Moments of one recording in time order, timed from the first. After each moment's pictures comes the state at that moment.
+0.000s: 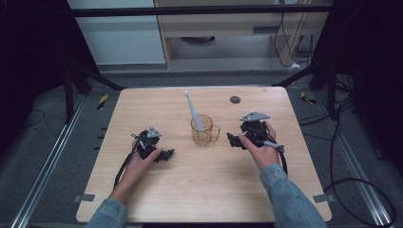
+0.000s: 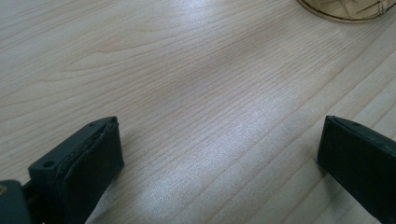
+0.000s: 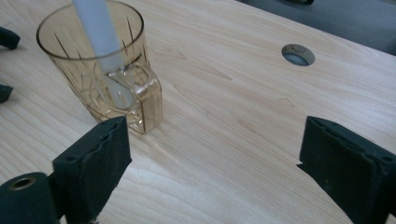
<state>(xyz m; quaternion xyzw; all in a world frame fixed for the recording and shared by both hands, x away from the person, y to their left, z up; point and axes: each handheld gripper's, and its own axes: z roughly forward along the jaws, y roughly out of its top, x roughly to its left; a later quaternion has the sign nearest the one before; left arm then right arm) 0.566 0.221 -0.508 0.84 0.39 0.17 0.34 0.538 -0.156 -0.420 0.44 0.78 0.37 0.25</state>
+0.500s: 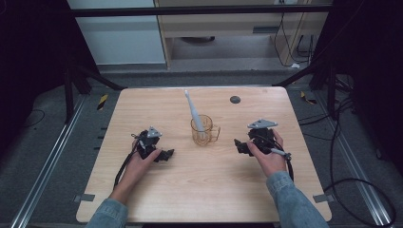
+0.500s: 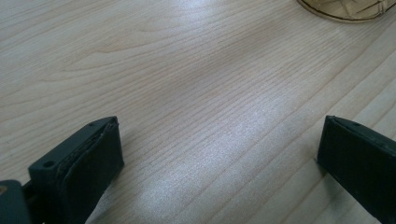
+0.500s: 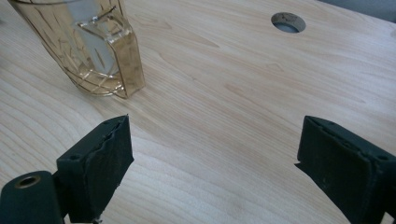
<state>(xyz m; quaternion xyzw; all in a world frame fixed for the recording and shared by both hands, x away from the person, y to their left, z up) 0.566 0.221 -0.508 0.84 0.39 0.17 0.34 0.526 -0.179 -0.440 0.46 0.78 0.36 0.24</state>
